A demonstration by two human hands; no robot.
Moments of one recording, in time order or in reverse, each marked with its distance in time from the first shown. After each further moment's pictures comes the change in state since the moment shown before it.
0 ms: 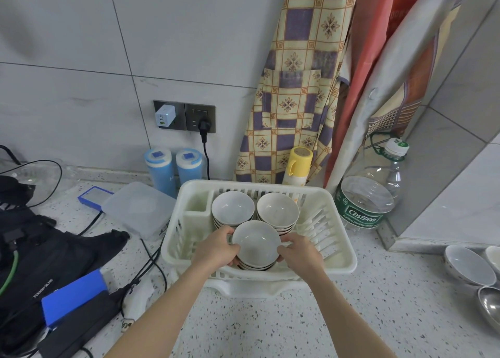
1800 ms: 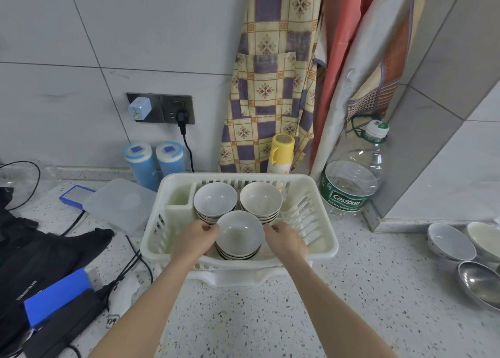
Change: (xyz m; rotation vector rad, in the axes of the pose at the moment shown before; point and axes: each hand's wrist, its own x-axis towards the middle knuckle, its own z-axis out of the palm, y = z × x) left_hand 0.006 0.000 0.005 -0.007 0.159 -0.119; right_hand 0.009 0.002 0.003 -0.018 0.089 0.130
